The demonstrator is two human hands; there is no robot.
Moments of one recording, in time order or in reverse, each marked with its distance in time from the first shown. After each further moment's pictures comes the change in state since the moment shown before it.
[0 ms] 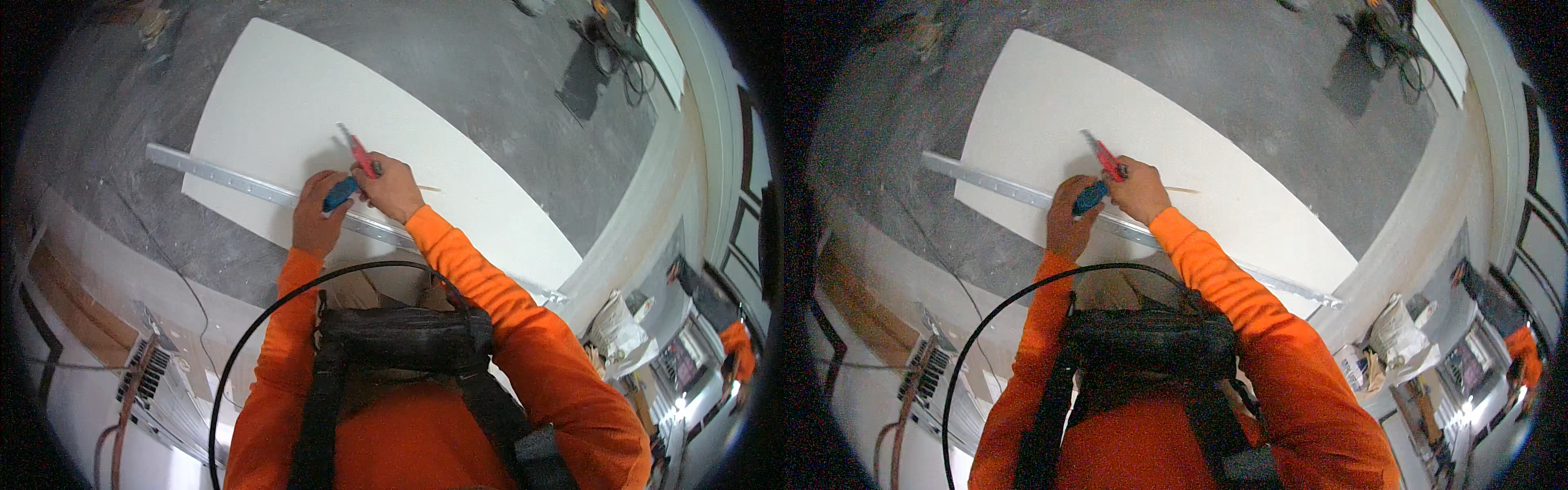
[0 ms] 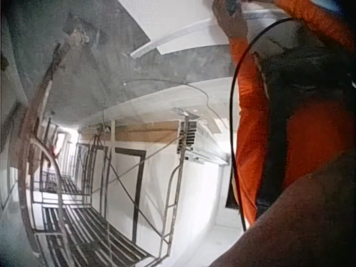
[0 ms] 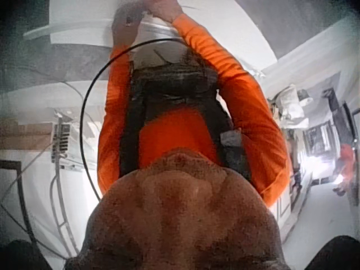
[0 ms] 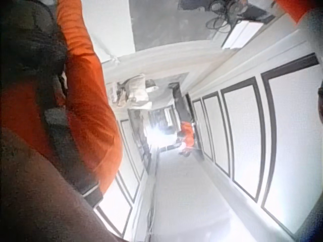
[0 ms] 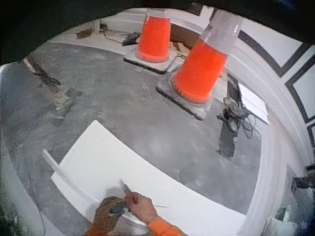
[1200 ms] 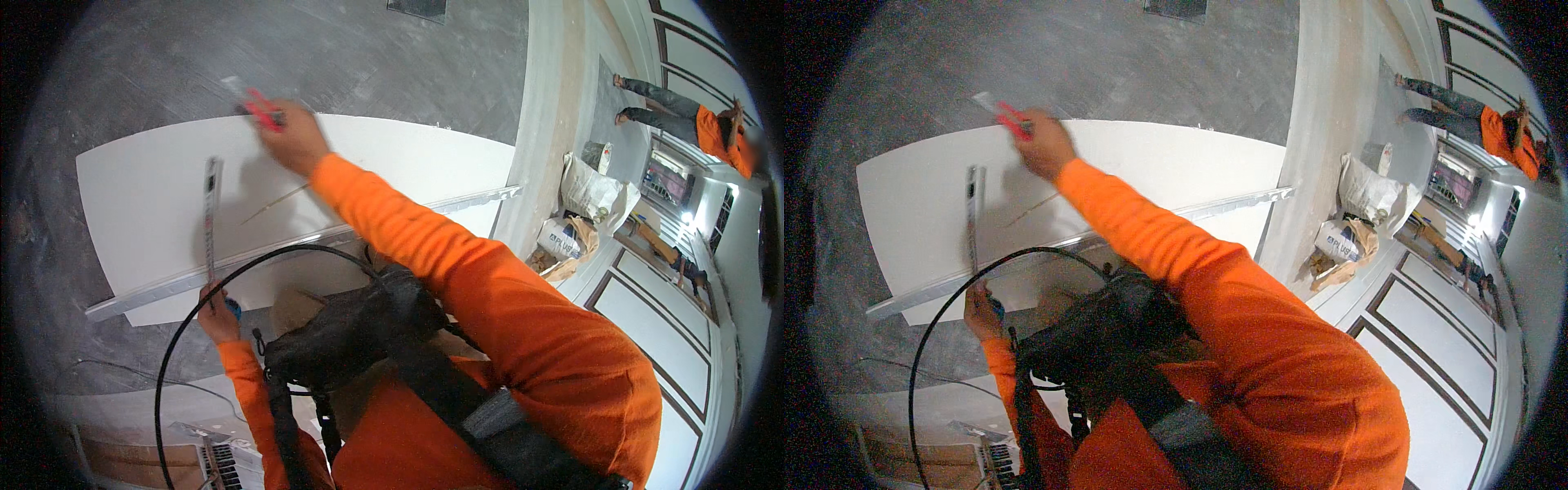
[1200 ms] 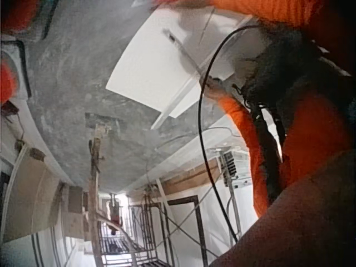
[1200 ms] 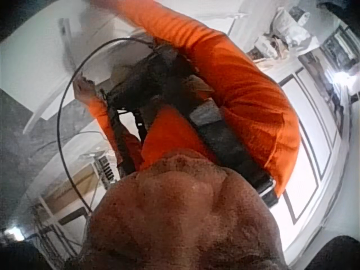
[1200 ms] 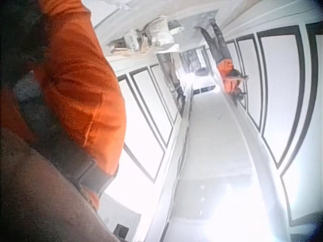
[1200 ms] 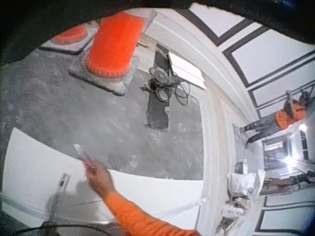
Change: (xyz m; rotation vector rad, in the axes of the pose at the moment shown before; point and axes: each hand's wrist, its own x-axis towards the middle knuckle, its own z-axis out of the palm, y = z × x) left_hand -0.044 -0.071 -0.037 0.060 -0.081 -0.349; right_hand 0.046 0.036 -0.096 -0.112 0.651 -0.061
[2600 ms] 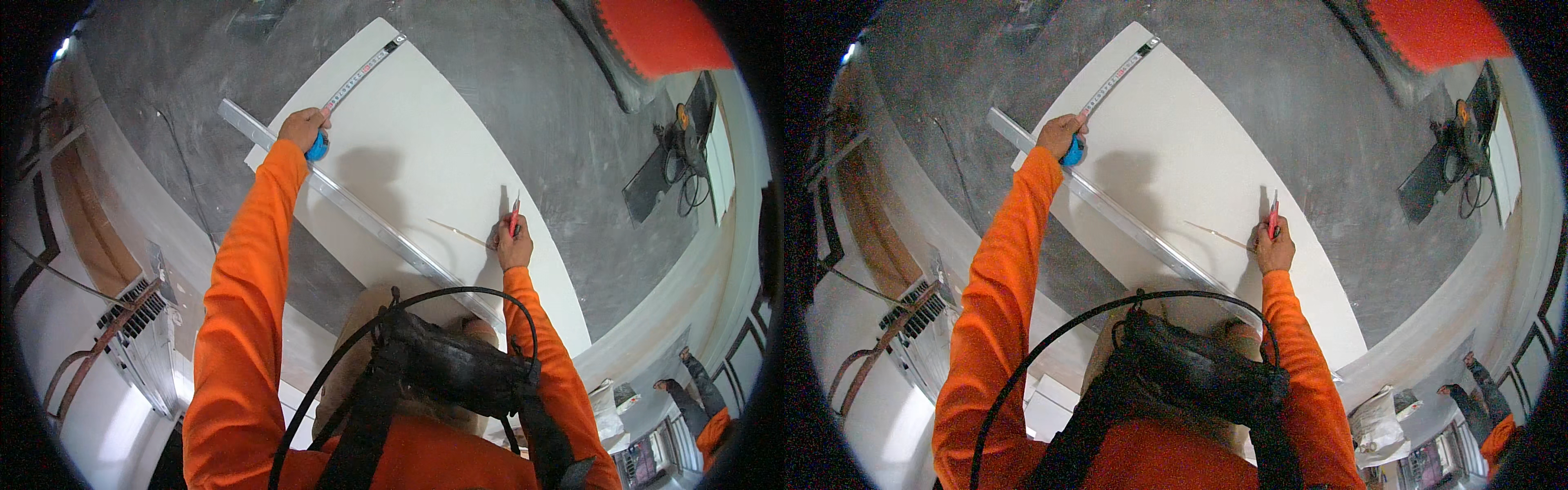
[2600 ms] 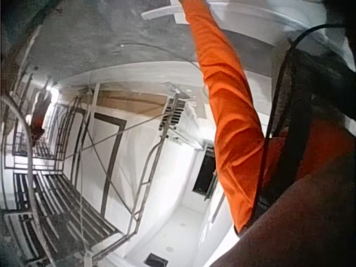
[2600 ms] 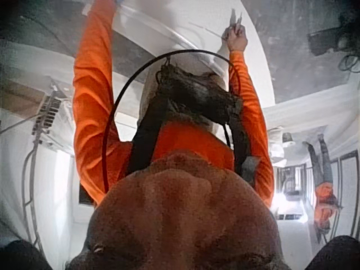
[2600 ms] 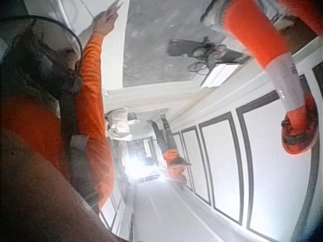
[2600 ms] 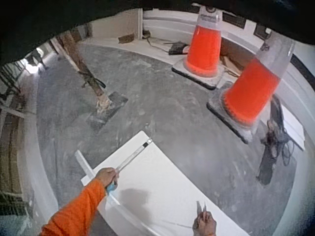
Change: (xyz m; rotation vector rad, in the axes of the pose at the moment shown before) left_hand 0.197 -0.043 -0.115 -0.048 0.125 -0.188; right_hand -0.037 0.102 0.007 -0.097 -0.205 0.006
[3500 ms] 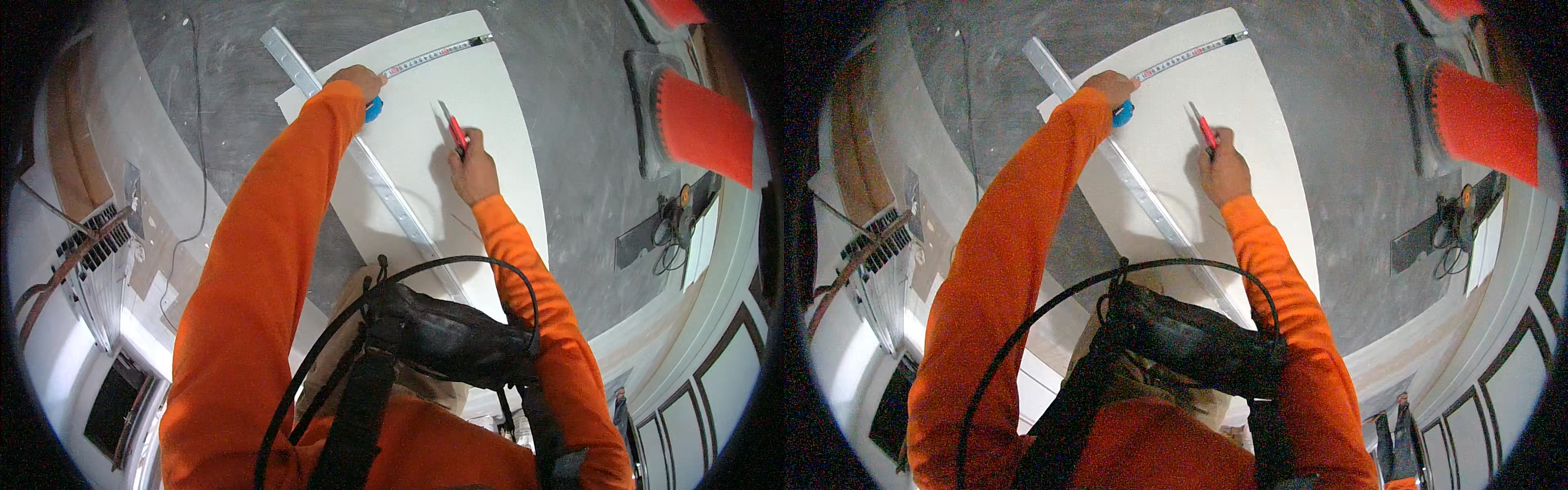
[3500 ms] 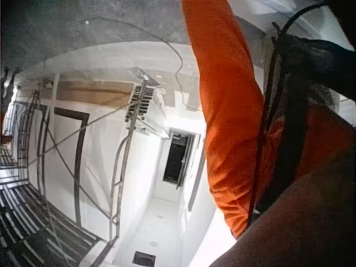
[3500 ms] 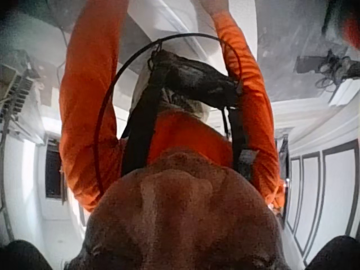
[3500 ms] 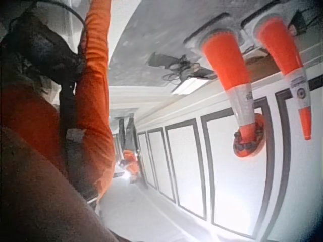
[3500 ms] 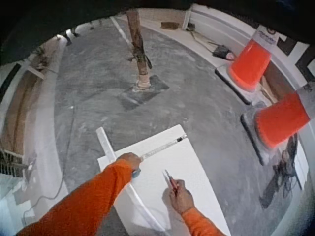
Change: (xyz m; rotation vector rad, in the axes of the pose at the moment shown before) left_hand 0.018 0.008 -0.013 0.402 -0.166 -0.305; right_hand 0.027 -0.202 0.133 -0.432 -0.449 -0.486
